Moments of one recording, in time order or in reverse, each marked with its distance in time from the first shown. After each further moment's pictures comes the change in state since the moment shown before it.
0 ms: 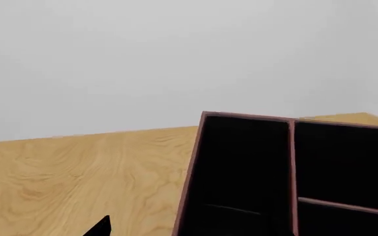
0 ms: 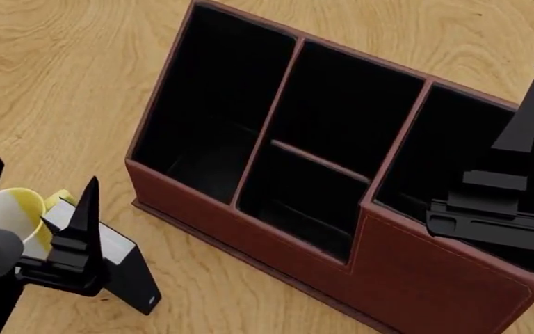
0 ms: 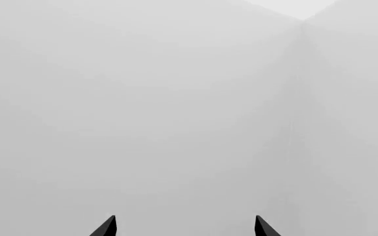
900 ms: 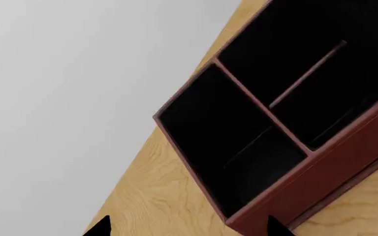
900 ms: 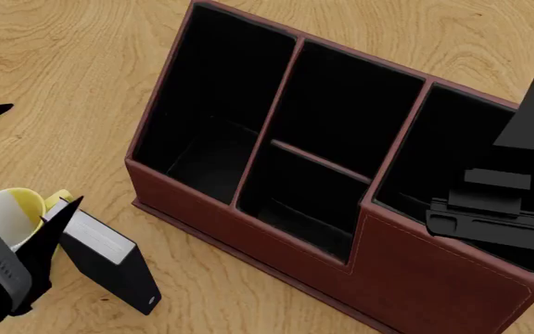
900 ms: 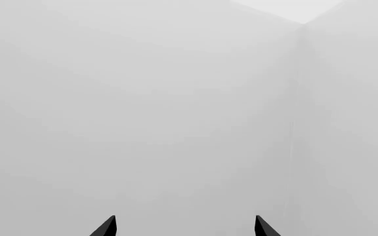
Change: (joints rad) left arm -0.441 -0.517 0.338 0.113 0.189 -0.241 0.435; right arm 0.015 0.037 -0.005 -0.012 0.049 -0.015 0.040
